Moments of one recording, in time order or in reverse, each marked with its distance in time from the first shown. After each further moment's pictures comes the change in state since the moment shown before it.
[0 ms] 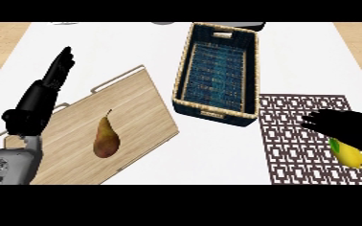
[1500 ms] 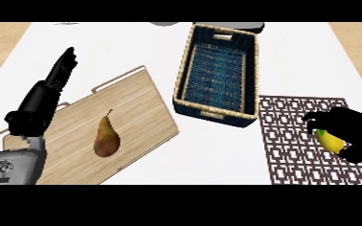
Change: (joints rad) left arm 0.001 -0.086 0.068 -0.026 -0.086 -0.080 0.013; right arm -0.077 0.183 -0.136 0.282 0.176 -0.219 -0.108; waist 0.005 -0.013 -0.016
